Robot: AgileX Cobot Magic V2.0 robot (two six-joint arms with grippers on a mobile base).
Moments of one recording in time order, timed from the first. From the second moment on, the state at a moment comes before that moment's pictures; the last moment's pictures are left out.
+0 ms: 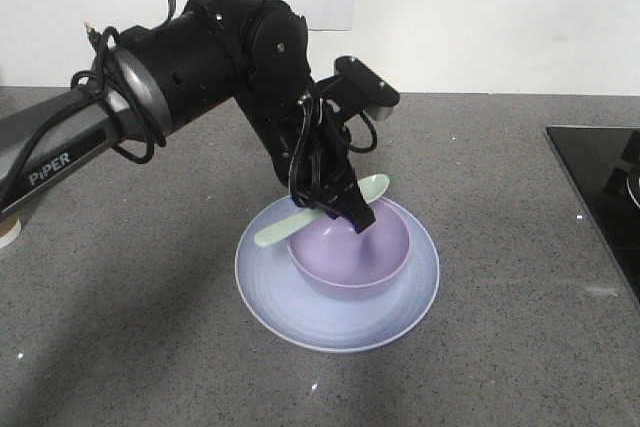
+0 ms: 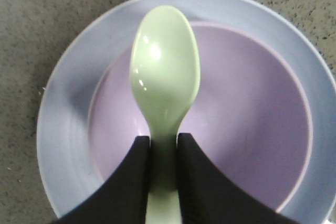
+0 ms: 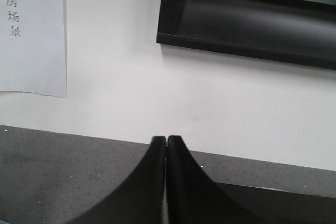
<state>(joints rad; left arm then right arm) -0.66 2.02 -1.97 -0.11 1.25 0.31 0.07 0.86 -1.25 -0.16 0.64 0.02</state>
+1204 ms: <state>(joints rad) -0.66 2.00 -1.88 -0.11 1.25 0.28 0.08 0.86 -1.24 -0.15 0.64 0.02</state>
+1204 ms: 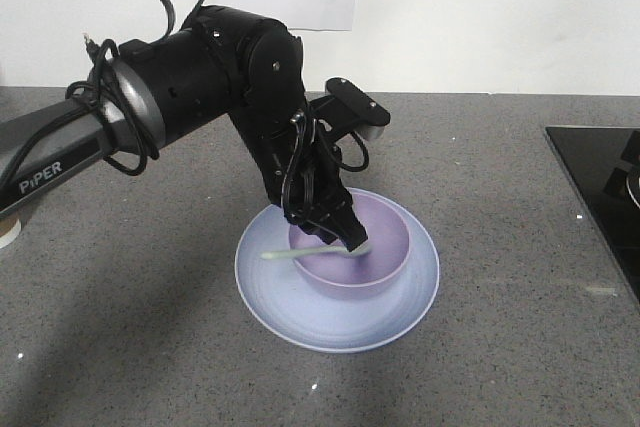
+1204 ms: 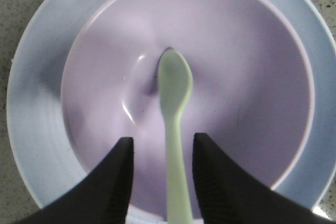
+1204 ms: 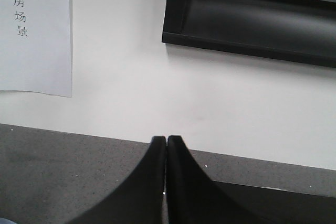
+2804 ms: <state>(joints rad) 0.11 1.57 -1.74 0.29 1.14 -0.07 0.26 0.94 -1.24 -0.07 0.64 0.04</state>
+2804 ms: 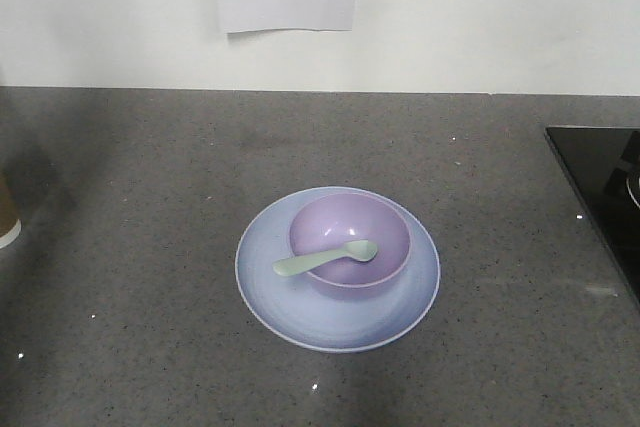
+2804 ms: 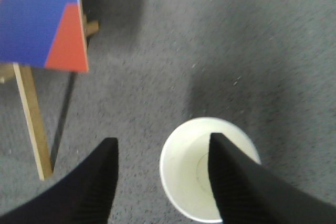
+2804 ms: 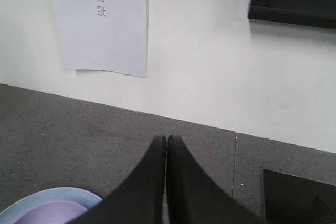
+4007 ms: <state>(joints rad) 0.26 1.80 -1.60 0.06 1.08 -0.02 0.27 1.01 -1.24 -0.07 0.64 0.04</state>
